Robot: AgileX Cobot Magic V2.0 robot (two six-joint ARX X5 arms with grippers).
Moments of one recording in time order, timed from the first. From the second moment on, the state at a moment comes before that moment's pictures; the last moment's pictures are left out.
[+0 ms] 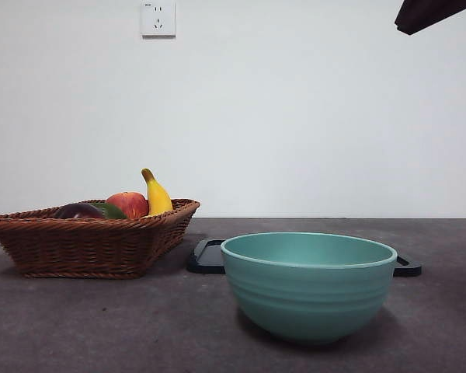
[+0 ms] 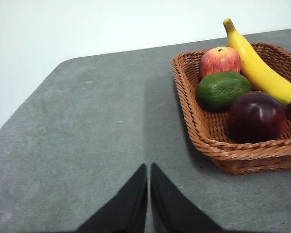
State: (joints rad) left arm 0.03 0.00 0.04 -0.20 0.02 0.14; right arm 0.58 0.91 0.97 -0.92 -0.42 0.00
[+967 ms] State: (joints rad) left arm 0.03 0.01 0.04 -0.20 0.02 0.14; right arm -0.04 0.37 0.49 -0.20 -0.36 -0.08
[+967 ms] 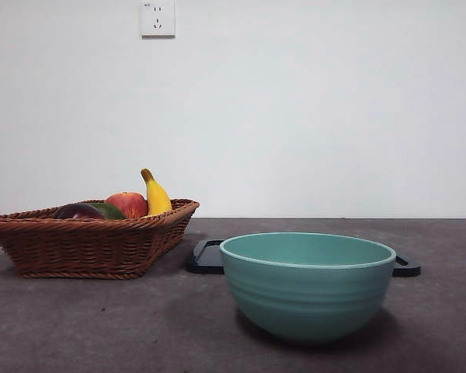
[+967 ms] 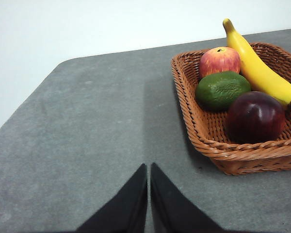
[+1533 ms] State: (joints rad) left arm 0.03 0.01 0.04 -0.20 0.02 0.14; right arm -0.06 0.05 0.06 -0.04 -0.12 -0.08
